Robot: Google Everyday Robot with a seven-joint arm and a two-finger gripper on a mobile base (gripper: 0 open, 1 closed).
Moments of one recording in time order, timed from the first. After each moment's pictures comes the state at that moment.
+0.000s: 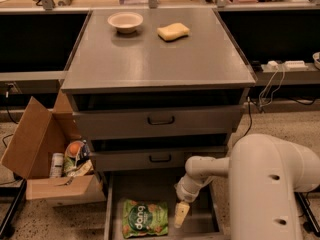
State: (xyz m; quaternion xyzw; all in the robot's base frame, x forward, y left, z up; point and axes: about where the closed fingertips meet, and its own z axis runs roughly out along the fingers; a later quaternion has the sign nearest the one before) arm 0.499 -0.093 0.276 -0.64 0.74 0.20 0.05
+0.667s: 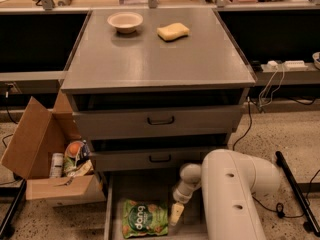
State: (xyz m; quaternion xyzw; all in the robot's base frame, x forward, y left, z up) arm 0.545 -0.087 0.154 -0.63 0.75 0.19 0.05
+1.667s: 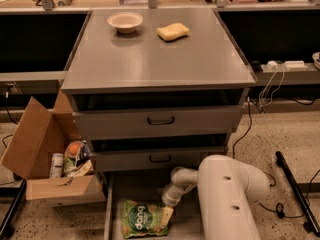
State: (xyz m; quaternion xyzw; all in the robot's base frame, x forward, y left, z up) arm 0.544 -0.025 0.135 -0.68 0.69 0.22 0.10
